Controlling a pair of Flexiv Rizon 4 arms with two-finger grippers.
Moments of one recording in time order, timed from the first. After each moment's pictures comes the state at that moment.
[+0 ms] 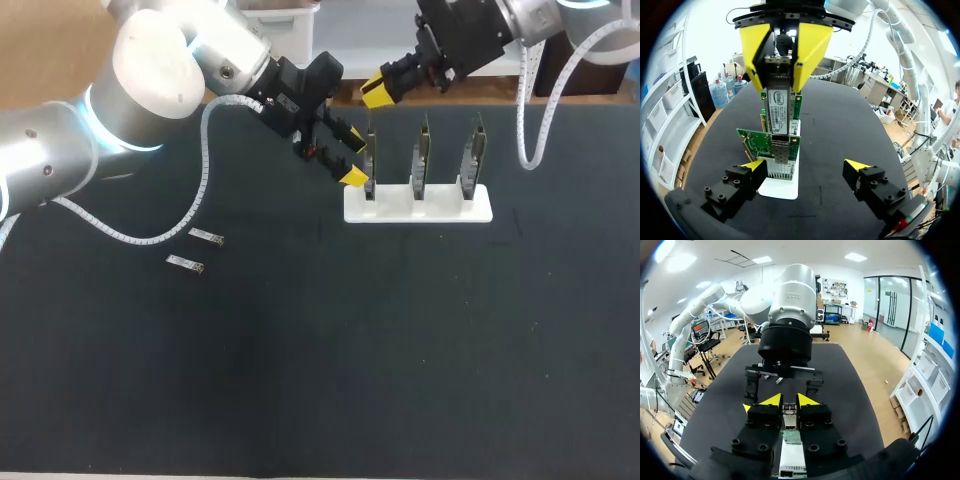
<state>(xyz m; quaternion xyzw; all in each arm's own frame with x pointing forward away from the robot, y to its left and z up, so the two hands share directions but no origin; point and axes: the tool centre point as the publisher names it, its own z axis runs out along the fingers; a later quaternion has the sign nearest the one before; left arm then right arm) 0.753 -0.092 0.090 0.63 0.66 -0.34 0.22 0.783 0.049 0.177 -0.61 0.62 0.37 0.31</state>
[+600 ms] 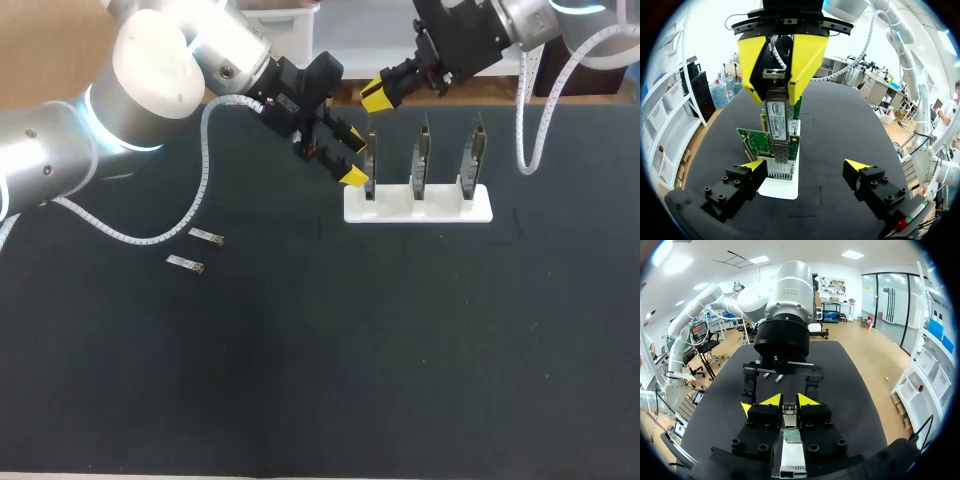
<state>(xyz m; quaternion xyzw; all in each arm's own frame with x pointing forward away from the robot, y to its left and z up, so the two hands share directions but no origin) 0.753 -0.092 0.090 0.63 0.66 -0.34 0.22 0.784 0.049 0.170 -0.61 0.63 0.37 0.31</state>
